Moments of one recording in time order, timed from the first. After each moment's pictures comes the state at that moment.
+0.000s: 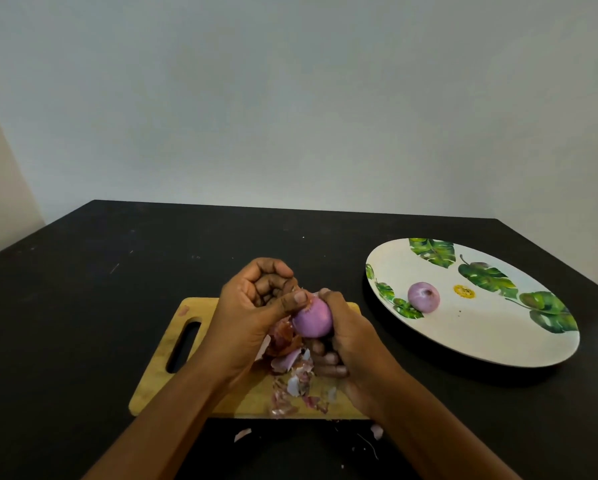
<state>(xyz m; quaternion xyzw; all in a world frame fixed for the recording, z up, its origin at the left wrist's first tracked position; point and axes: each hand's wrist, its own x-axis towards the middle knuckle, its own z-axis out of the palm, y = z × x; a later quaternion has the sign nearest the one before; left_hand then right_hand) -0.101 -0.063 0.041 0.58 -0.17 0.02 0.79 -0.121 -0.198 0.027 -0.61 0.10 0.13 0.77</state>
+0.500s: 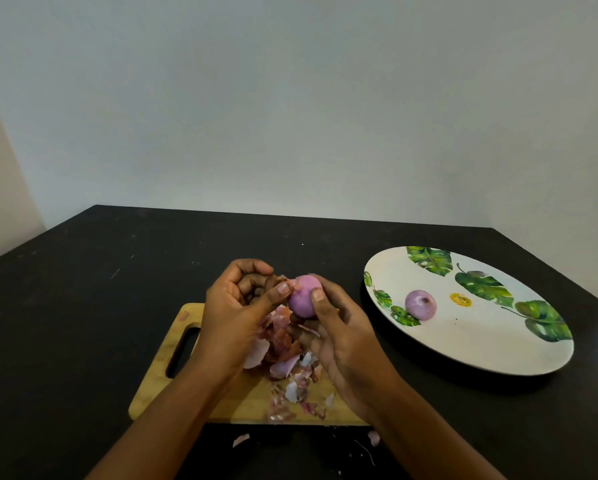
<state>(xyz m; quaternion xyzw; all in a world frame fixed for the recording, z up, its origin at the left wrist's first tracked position) -0.098 -0.059 0.042 0.61 -0.13 0.11 0.77 -0.117 -0.193 0.019 -0.57 -0.04 -0.03 0.82</state>
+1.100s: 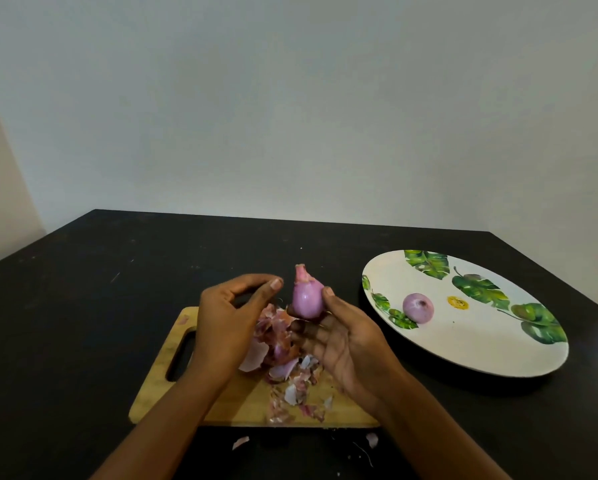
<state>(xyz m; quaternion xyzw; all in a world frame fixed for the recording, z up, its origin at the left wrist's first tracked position) -0.096 -0.055 0.042 0.72 -0.12 0.20 0.65 -0.117 -0.202 0.030 -0.47 0.01 0.07 0.88</state>
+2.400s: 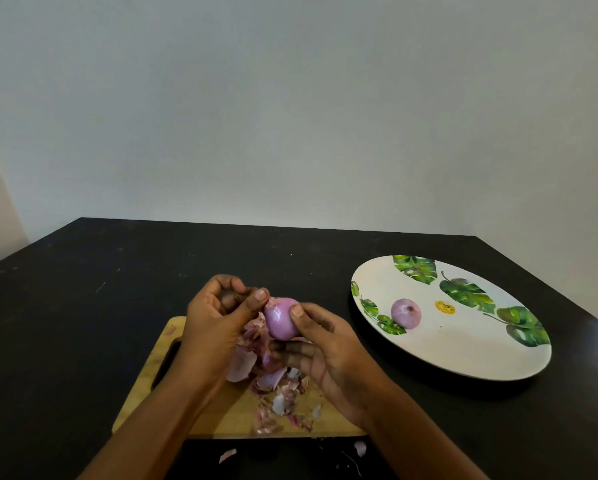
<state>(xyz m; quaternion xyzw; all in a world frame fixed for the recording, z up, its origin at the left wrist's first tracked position) -0.093 -0.057 0.043 0.58 -0.07 0.07 0.81 -0.121 -0.201 0.031 -0.56 -0.05 0.08 0.82</state>
